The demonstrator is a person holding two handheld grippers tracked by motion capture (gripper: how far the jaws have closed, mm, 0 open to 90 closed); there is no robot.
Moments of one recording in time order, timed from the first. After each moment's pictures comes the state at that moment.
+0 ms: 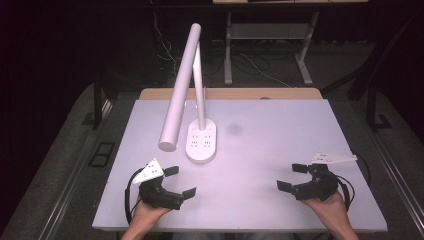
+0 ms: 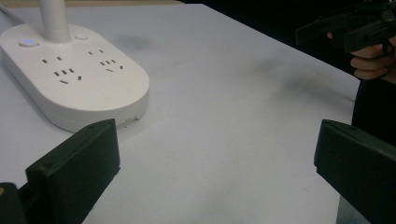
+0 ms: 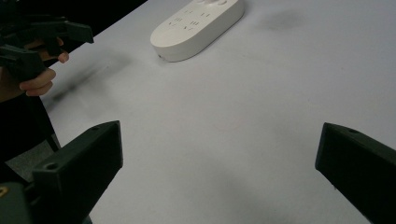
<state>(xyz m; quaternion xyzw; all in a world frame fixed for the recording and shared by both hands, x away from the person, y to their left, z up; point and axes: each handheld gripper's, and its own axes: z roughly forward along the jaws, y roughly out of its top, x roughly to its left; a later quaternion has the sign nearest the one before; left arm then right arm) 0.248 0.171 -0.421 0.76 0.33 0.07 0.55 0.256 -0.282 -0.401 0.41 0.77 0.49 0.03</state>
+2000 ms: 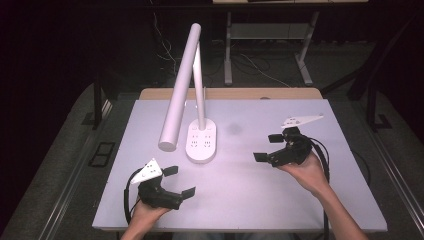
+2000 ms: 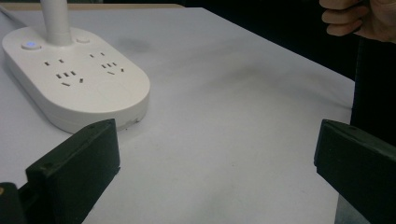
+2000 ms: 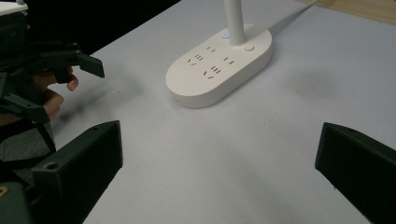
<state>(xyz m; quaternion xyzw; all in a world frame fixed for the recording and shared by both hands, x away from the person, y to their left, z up) 0.247 0.173 -0.420 0.75 0.33 0.07 0.56 0.329 -0.222 -0.347 0.35 0.81 0.46 0.02</state>
